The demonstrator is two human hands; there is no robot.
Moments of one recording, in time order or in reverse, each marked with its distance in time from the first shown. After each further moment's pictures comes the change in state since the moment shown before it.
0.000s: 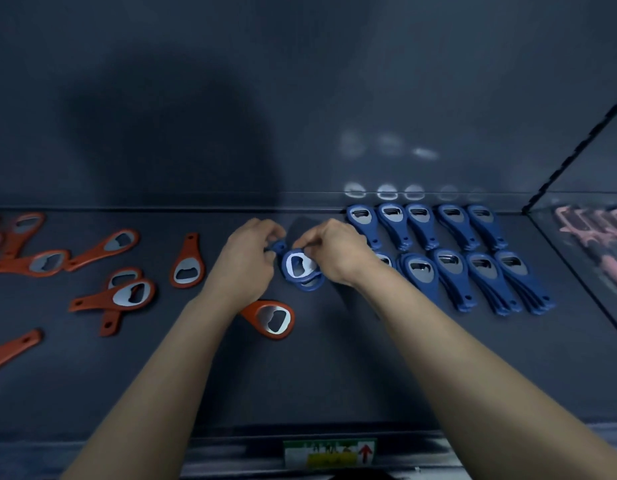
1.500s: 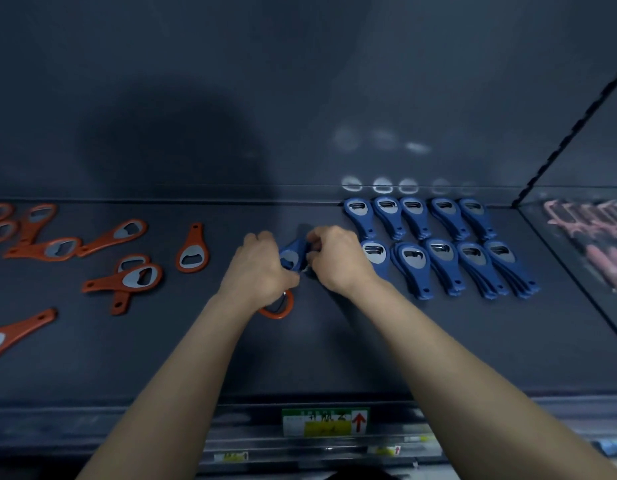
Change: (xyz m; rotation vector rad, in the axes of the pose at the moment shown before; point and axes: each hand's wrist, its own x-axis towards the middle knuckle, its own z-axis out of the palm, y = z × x) left_hand -0.025 0.020 0.009 0.171 -0.178 -0.249; right_hand -0.032 0.001 0.016 0.001 0.137 0.000
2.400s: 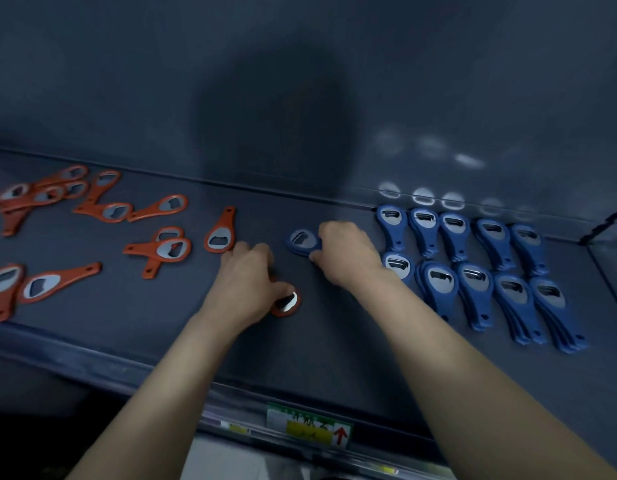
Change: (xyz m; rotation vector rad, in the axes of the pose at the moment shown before) left_hand -0.038 -0.007 -0.006 0.015 0.133 -0.197; right_hand 0.024 -0.008 -0.004 -0.327 -0.145 -0.226
